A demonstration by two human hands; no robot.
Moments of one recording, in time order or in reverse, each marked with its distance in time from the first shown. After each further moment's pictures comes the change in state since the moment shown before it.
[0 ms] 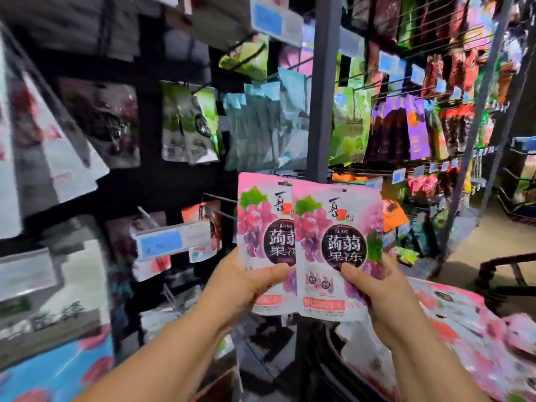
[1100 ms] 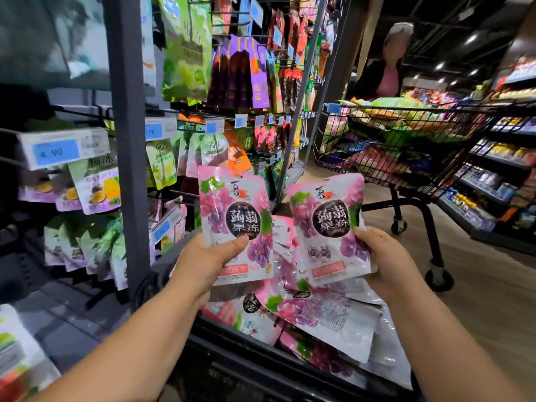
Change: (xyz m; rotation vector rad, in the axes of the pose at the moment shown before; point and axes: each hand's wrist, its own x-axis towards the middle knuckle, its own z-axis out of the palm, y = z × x) left_hand 0.025 -0.101 0.182 -0.331 -0.240 -0.222; right_hand -0.086 -0.078 -0.212 -0.182 0.522 0.125
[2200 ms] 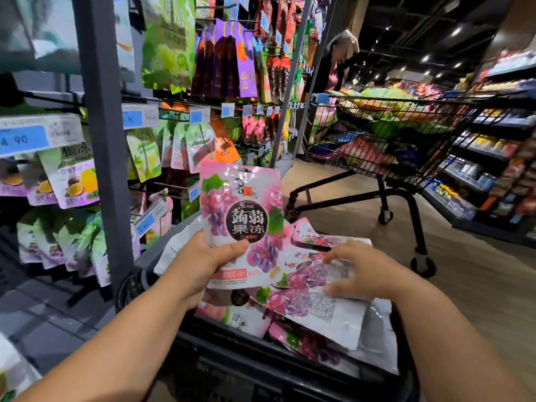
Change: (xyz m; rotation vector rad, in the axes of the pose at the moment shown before) left_hand -0.002 -0.004 0.003 0.037 -0.241 0.003; right_hand -0.002 -0.003 -0.018 -1.628 -0.362 -0.056
